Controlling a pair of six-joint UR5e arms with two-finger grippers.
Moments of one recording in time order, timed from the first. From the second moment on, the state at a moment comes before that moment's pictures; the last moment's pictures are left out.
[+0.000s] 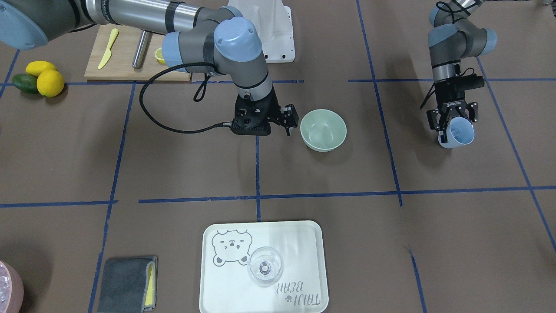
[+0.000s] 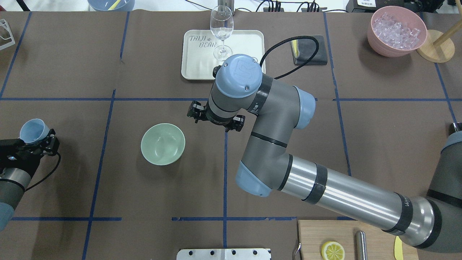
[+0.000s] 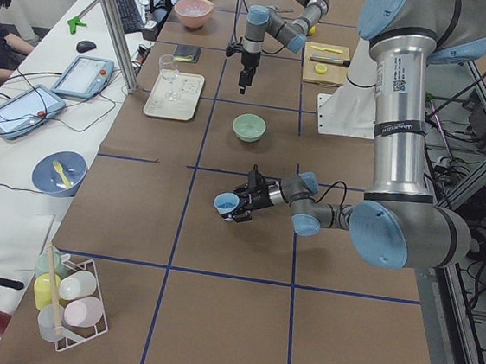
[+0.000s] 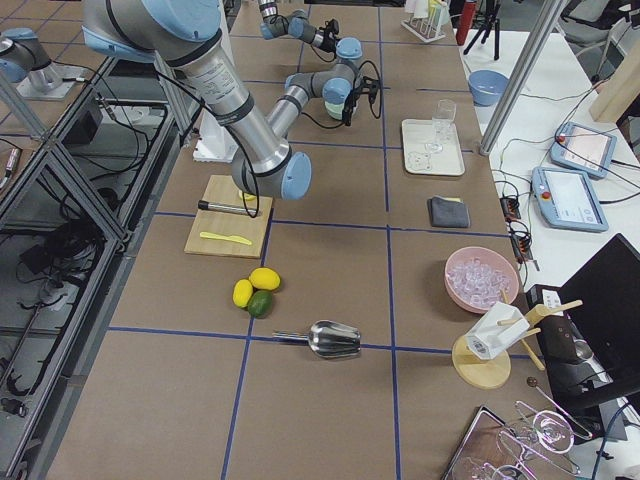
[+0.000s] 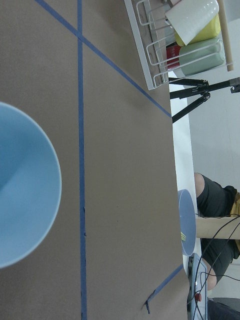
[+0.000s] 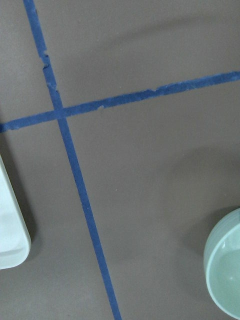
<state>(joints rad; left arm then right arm) -0.33 -1.35 -1.61 -2.60 -0.71 -1.35 0.53 -0.74 1.51 -1.38 1.92 1.50</state>
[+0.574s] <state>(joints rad) -0.49 -1.40 -1.77 -2.71 -0.82 -0.88 0.53 -0.85 1.62 -1.37 1.92 1.50</state>
